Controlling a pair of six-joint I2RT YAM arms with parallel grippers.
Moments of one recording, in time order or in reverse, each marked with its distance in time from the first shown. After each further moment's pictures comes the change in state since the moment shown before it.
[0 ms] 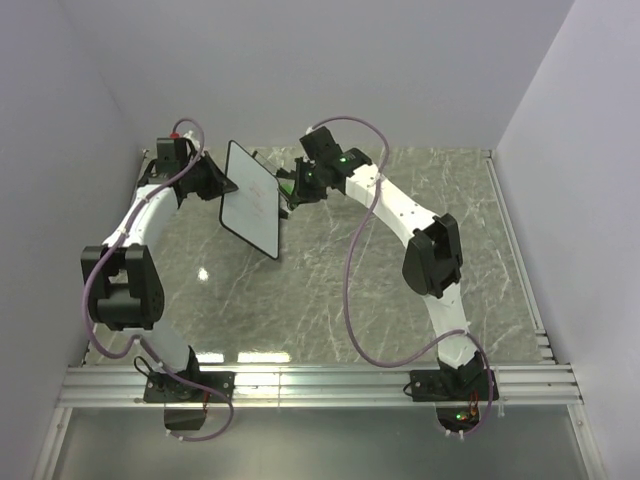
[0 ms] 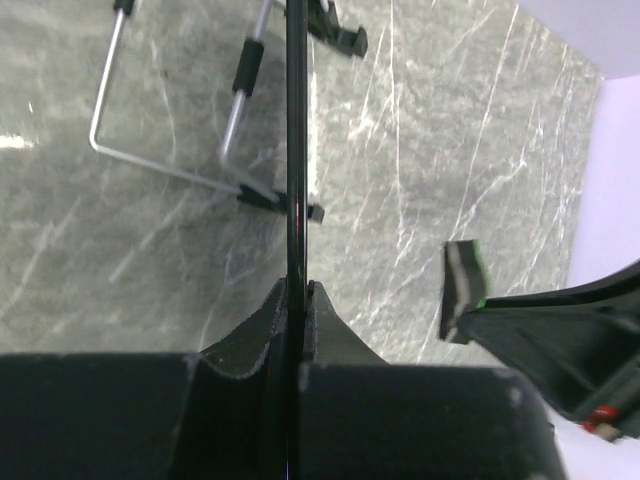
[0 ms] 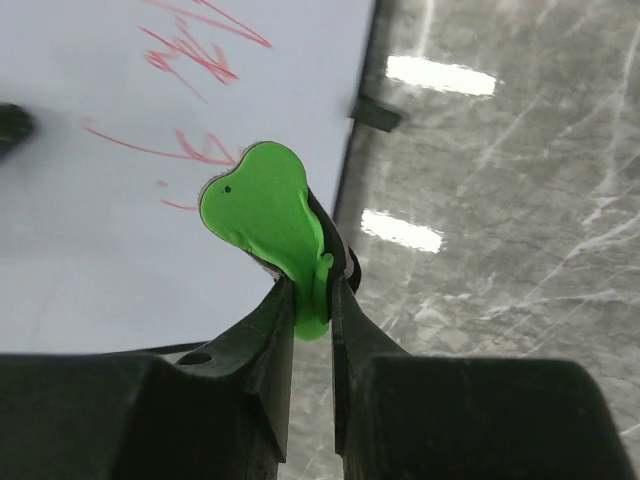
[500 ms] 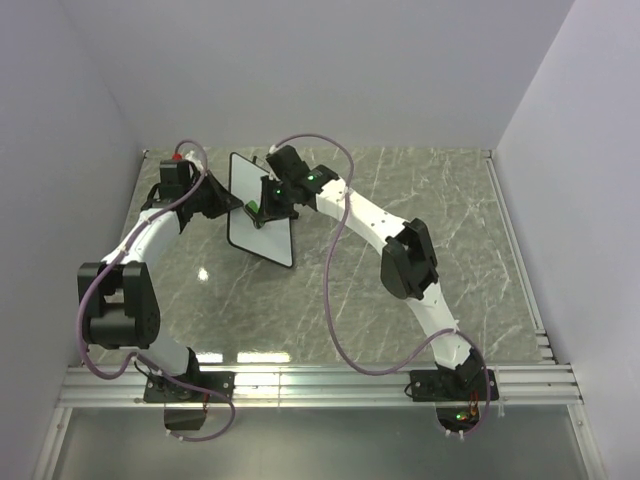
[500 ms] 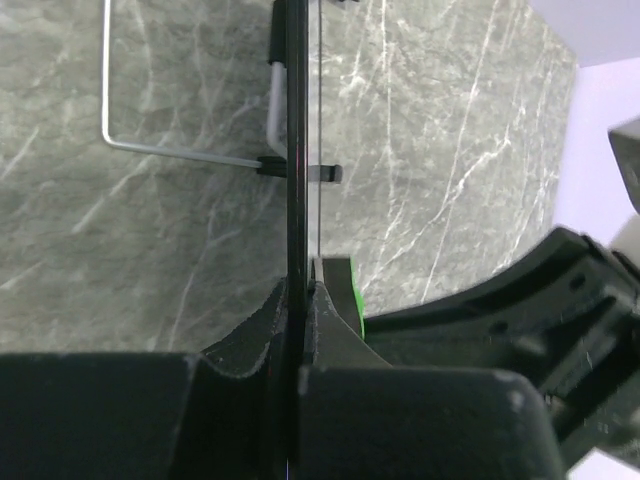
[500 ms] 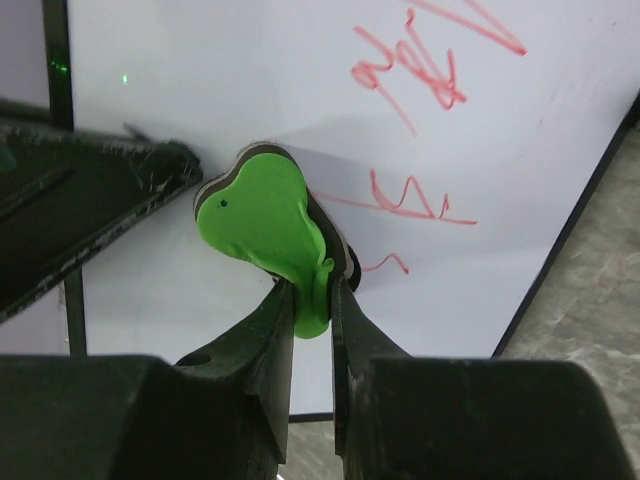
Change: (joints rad) left arm -0.016 -0.138 -0.277 0.169 0.027 -0.071; right arm 0.130 0.129 0.095 0.080 -0.088 0.040
